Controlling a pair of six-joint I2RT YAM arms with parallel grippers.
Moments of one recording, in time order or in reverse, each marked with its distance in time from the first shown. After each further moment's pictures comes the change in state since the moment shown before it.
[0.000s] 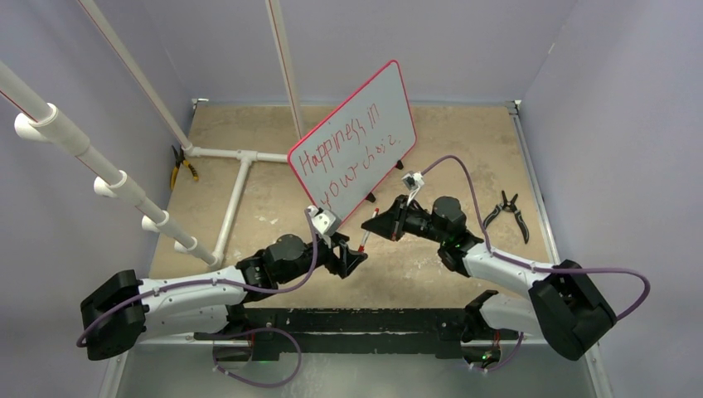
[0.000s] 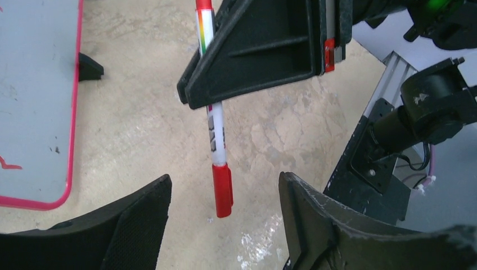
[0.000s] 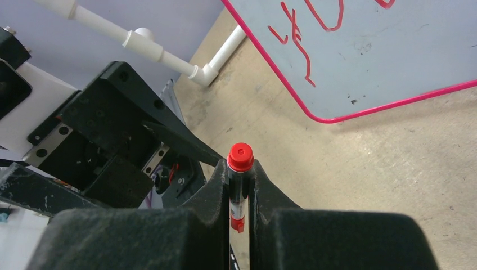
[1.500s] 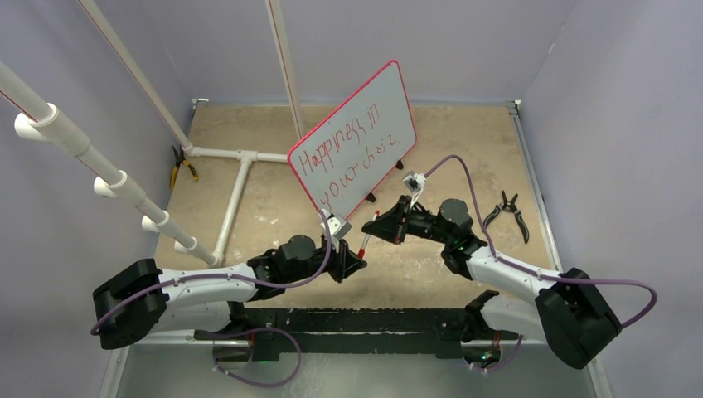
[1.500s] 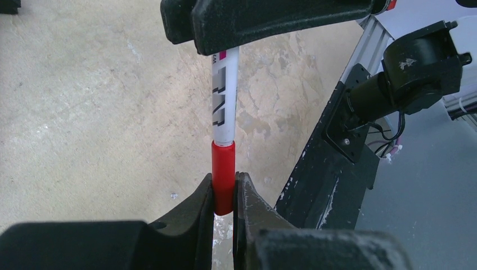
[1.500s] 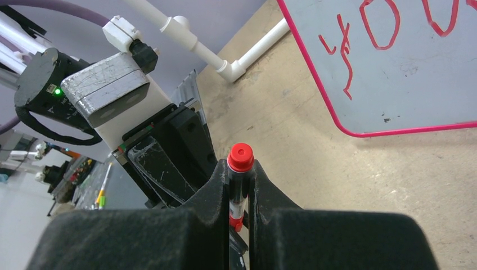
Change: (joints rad) left arm -0.001 0.122 0.001 0.007 0.138 -0.127; right arm 0.000 -0.058 -0.015 0.060 -0.101 -0.022
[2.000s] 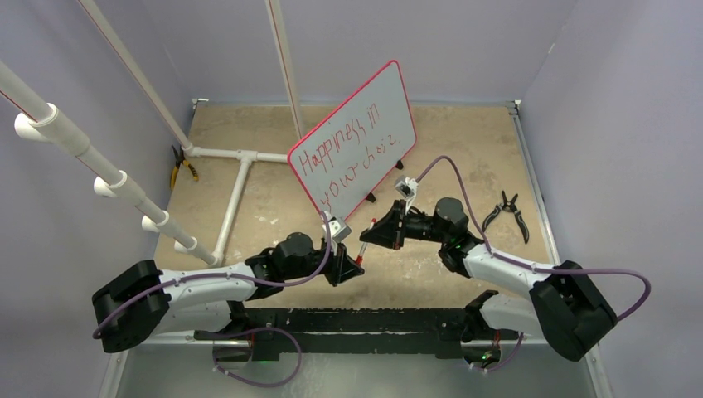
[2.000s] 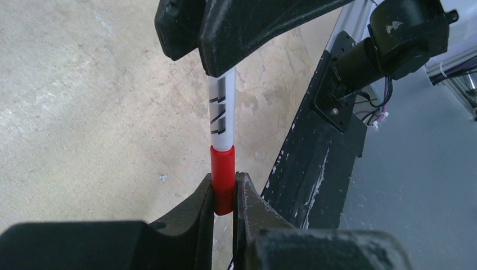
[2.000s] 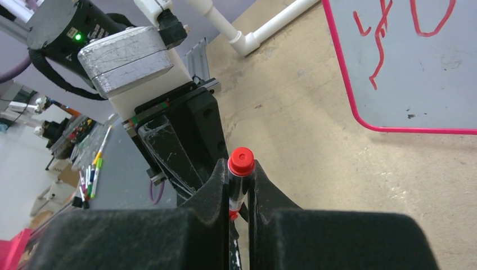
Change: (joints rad) left arm 0.047 -0.002 -0.023 -0.006 0.150 0.018; right arm 0.006 0.051 0.004 -0.002 -0.129 -0.108
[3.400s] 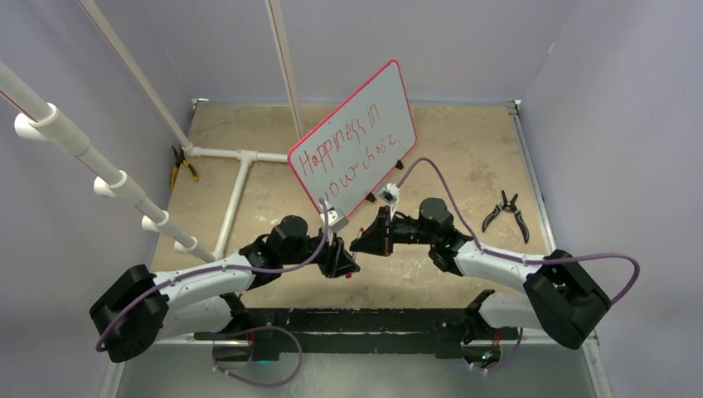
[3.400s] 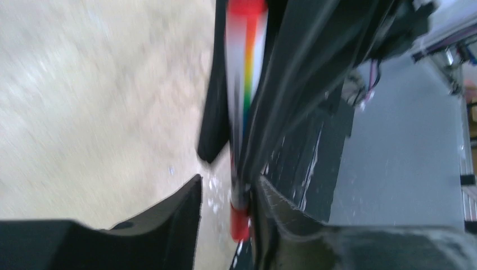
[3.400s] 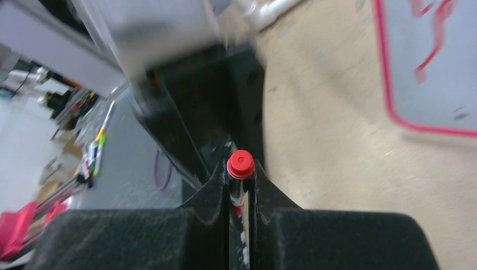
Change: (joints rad) left arm 0.159 -0.004 0.060 -0.201 0.283 0.092; right arm 0.093 0.077 0.061 -0.021 0.021 -0.048
